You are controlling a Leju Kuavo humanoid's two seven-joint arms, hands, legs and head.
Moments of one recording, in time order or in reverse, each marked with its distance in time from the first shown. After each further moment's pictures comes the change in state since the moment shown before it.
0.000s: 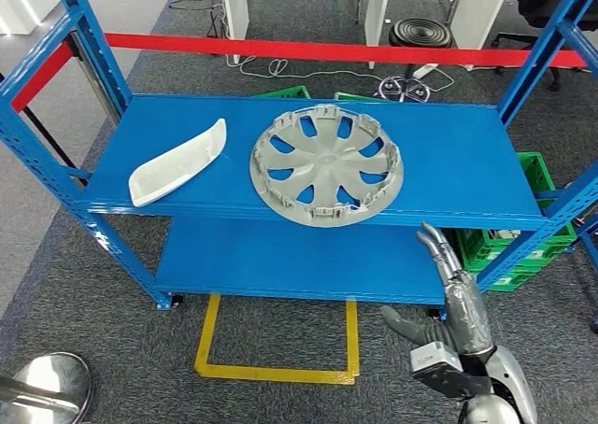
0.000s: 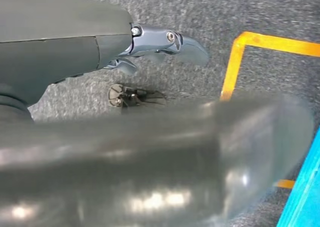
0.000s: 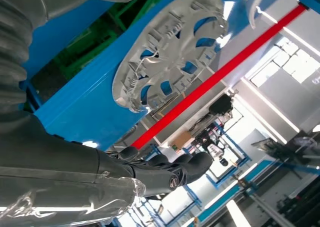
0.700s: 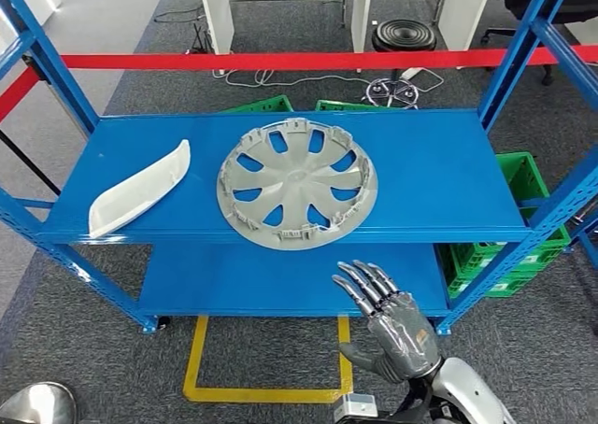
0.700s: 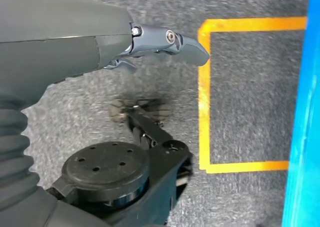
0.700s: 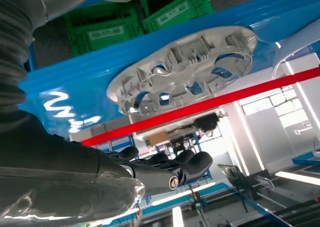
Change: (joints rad) left arm -0.115 -0.005 0.229 0.079 -0.343 -0.204 -0.161; right arm -0.061 -0.091 0.304 0.004 0.365 -0.059 0.165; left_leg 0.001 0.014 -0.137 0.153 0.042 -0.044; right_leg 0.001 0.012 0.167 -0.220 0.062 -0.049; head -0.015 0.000
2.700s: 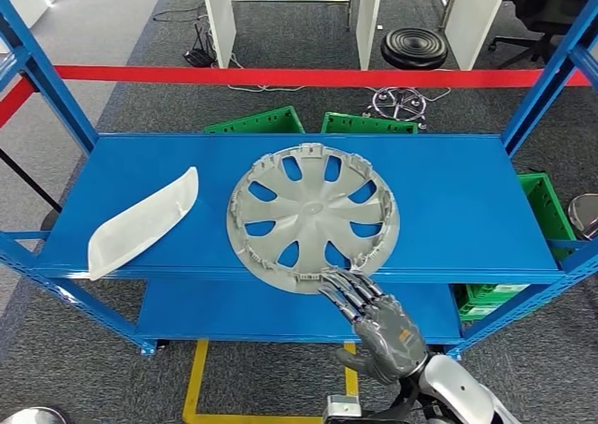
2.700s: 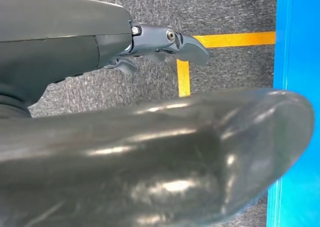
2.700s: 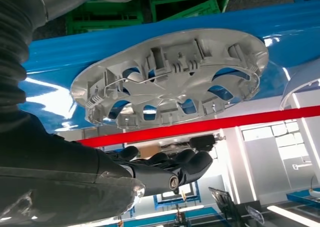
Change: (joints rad) left arm -0.093 -0.008 0.168 0.081 -0.214 -0.040 -0.115; right arm -0.074 -0.037 0.109 0.044 0.049 0.058 0.079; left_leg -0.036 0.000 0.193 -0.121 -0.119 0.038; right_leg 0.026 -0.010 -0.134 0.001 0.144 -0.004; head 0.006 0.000
